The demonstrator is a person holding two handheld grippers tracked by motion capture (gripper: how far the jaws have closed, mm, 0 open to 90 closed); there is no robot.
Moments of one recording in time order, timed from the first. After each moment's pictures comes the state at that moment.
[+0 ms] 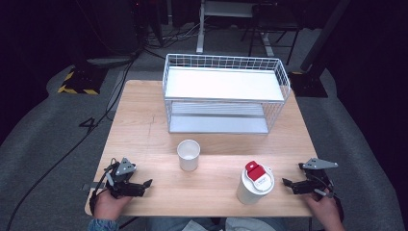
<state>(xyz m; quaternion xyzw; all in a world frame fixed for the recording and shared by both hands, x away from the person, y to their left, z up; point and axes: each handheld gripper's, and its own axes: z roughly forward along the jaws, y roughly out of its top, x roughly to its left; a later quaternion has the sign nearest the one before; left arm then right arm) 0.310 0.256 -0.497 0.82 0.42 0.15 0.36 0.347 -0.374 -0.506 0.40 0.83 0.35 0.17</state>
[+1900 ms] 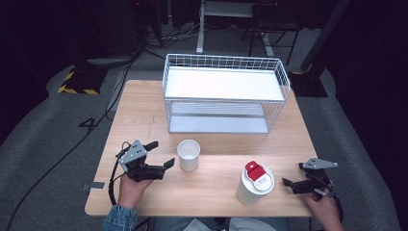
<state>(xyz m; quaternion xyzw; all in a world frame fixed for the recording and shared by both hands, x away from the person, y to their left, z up) 0.337 0.199 -0.448 0.74 0.34 0.16 0.55 0.348 -0.373 -0.506 0.41 0.83 0.34 0.17</state>
